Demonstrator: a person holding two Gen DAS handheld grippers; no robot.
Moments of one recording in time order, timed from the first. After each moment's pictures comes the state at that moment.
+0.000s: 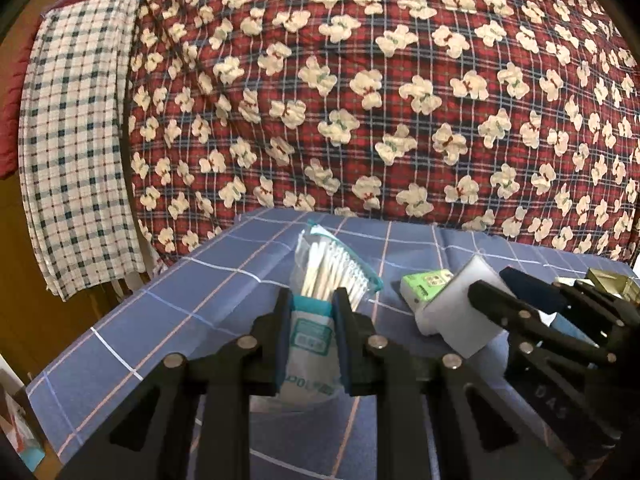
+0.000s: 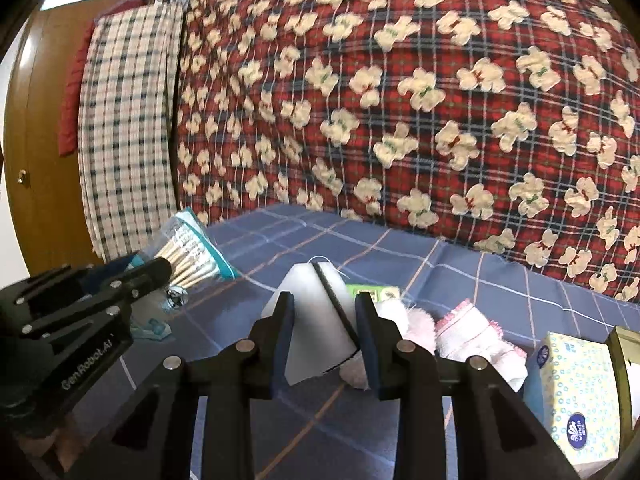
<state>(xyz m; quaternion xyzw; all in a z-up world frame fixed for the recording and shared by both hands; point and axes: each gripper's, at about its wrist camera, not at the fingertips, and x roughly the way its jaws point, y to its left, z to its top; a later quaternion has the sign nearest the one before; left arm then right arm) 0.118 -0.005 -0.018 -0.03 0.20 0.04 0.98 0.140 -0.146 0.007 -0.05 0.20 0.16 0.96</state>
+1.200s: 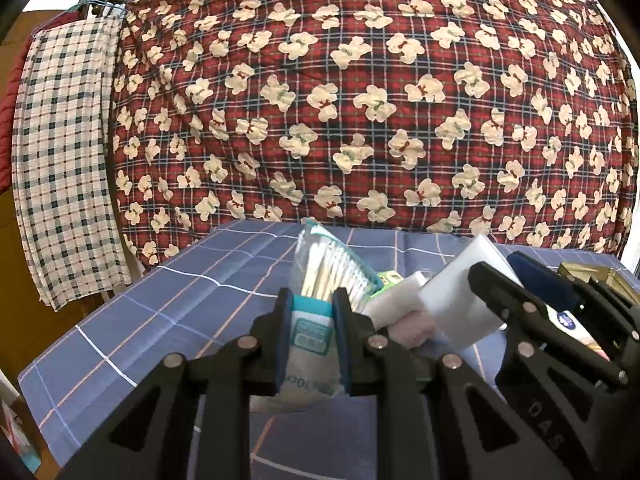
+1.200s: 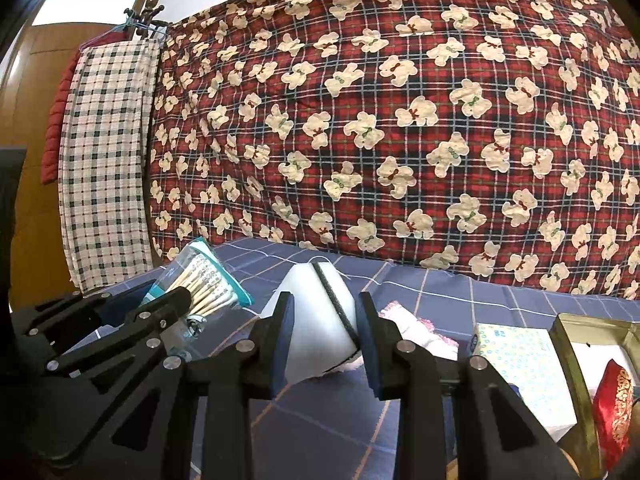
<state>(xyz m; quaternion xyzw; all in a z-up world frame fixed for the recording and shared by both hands) 0.096 -0.060 -0.014 -0.01 0.18 0.01 0.98 0.091 -0.179 0.017 -0.03 0.14 0.09 0.99</state>
